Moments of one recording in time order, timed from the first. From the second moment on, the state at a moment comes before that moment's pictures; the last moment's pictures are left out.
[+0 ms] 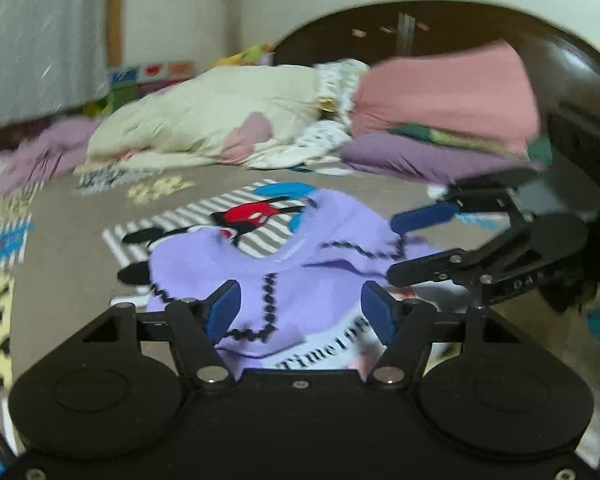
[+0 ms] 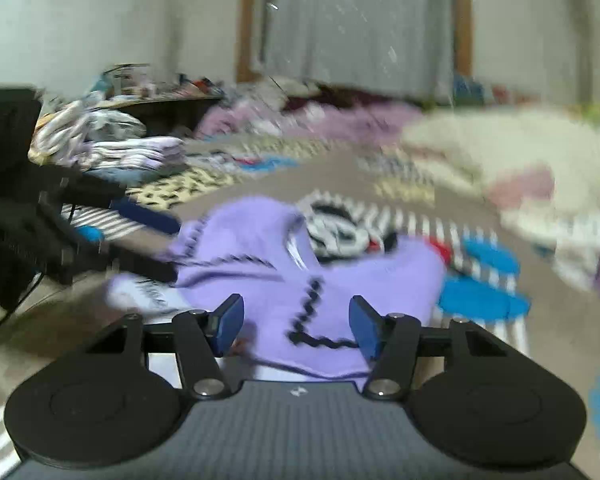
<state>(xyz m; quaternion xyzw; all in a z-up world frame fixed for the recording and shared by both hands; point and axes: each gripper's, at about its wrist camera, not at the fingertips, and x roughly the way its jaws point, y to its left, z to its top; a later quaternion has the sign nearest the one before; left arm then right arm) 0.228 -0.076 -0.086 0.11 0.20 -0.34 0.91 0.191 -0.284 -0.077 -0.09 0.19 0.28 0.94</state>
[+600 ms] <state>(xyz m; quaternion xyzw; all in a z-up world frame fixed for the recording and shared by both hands) 0.217 -0.030 -0.094 -0.12 0.28 -0.26 0.92 0.160 -0.305 -0.090 0.02 0.21 0.17 0.96</state>
